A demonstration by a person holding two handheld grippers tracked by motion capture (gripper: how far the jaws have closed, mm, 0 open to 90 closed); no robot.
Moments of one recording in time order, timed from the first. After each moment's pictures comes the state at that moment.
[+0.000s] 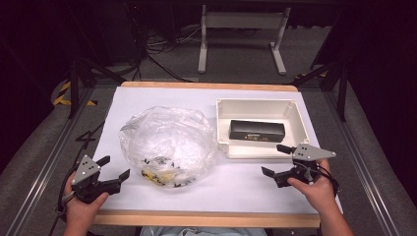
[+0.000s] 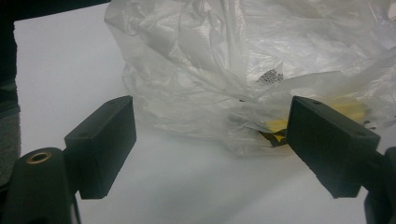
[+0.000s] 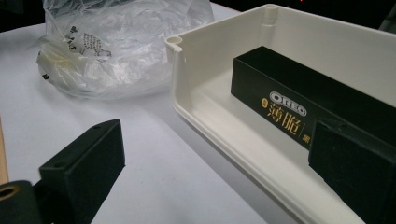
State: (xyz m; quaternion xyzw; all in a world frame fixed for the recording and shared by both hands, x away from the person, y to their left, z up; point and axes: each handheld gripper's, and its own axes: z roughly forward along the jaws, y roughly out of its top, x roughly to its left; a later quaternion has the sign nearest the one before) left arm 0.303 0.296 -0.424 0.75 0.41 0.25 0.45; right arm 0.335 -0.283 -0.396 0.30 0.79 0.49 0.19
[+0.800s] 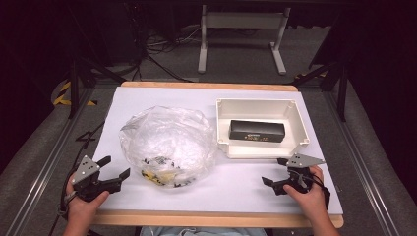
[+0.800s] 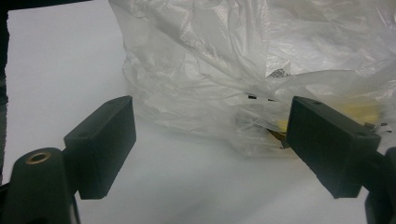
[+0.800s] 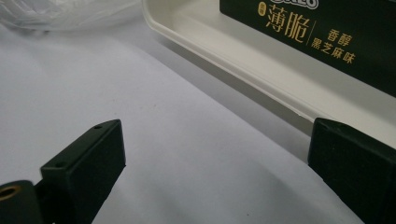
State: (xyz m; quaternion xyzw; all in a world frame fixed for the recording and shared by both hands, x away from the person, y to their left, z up) left arm 0.310 0.300 -0.439 0.74 0.42 0.24 0.47; right arm 0.334 -0.291 -0.442 0.35 0.82 0.43 0.16
